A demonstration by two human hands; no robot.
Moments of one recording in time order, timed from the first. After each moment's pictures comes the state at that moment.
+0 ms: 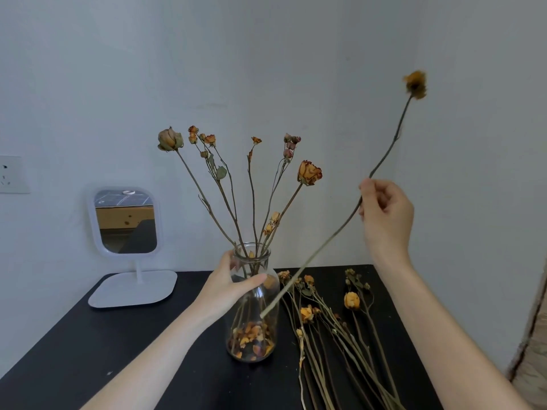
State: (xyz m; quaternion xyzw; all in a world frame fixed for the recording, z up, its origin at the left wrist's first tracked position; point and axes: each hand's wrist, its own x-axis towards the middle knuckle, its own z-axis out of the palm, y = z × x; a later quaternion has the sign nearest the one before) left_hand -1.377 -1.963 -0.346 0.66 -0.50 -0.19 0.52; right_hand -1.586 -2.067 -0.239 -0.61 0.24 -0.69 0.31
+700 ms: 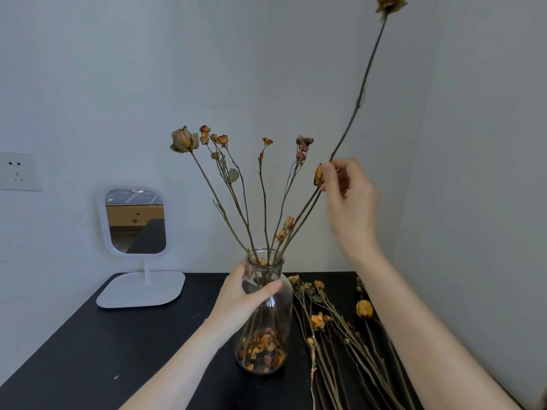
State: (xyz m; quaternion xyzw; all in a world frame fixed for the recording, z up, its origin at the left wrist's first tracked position) left_hand -1.386 -1.964 -0.355 0.63 -0.48 -0.20 0.57; right_hand -1.524 -2.053 -0.219 -0.71 0.20 -0.66 0.14
